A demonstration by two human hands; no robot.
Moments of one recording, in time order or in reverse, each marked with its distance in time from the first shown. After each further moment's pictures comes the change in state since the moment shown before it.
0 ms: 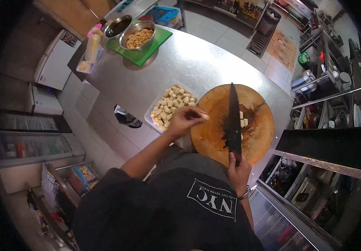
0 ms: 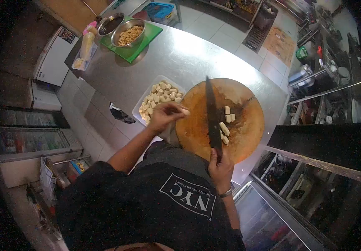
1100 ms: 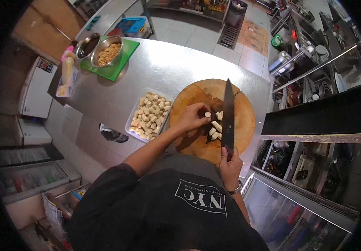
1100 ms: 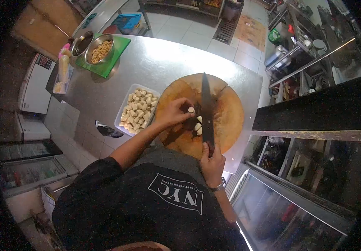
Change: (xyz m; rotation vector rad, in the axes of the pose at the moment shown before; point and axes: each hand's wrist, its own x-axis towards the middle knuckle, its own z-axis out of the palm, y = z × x) left_hand 0.060 -0.027 0.081 0.843 -0.387 0.042; right_hand -0.015 0.001 -0.011 0.089 0.222 0.257
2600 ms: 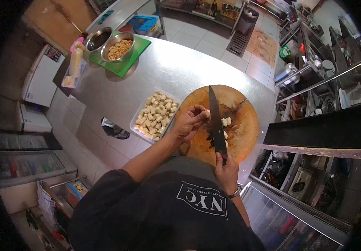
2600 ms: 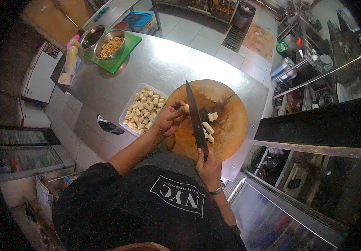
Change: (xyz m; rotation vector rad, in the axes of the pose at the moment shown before) left_hand -0.031 0.000 -0.007 -1.535 0.164 -0.070; right_hand 0.005 -0.014 0.005 -0.127 -0.188 -0.181
